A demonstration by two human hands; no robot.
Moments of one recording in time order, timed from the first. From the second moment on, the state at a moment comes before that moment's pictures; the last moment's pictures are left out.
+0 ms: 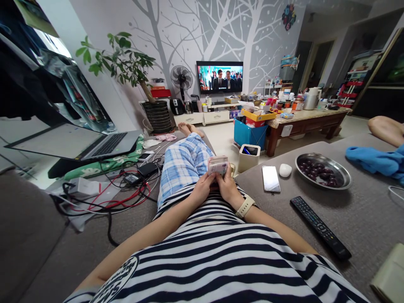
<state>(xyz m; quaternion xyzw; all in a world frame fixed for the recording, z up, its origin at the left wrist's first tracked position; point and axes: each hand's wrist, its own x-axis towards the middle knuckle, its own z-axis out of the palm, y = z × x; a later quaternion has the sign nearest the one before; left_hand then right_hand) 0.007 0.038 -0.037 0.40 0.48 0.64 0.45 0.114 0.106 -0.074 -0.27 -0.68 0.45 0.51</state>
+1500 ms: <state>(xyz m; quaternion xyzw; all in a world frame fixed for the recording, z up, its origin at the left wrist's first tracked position) 0.004 0.030 -0.020 0.22 0.52 0.70 0.45 0.121 0.099 -0.074 -0.21 -0.64 0.50 0.55</state>
